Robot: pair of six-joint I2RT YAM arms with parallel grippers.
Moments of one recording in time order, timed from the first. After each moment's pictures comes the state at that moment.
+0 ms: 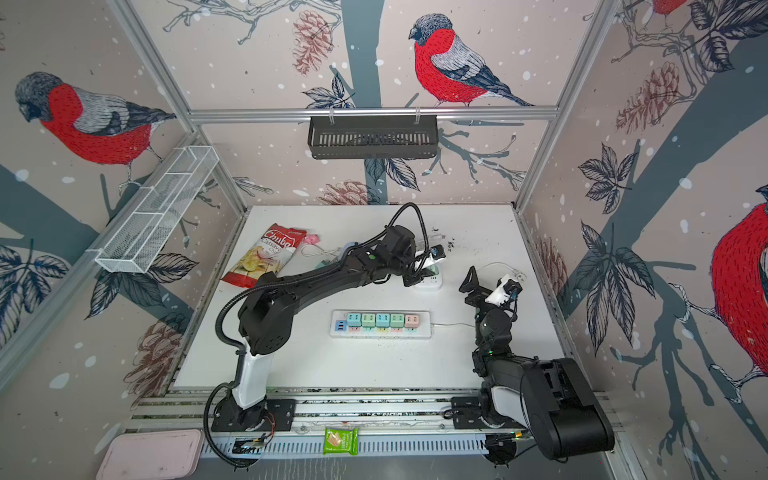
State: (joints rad) left arm -0.86 2.11 1.75 -0.32 0.31 0.53; right arm 0.14 1.20 0.00 1.27 0.26 0.43
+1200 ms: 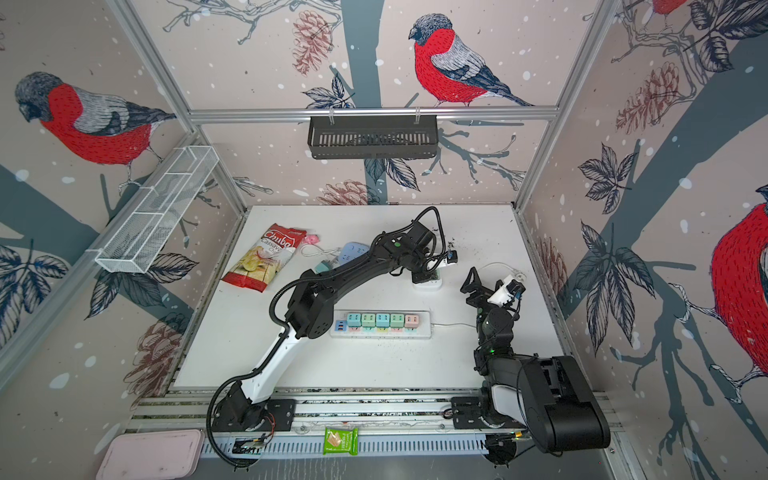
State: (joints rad) left arm -0.86 2.50 2.31 -0.75 0.28 0.66; right arm 0.09 1.22 0.00 1.26 0.18 0.50
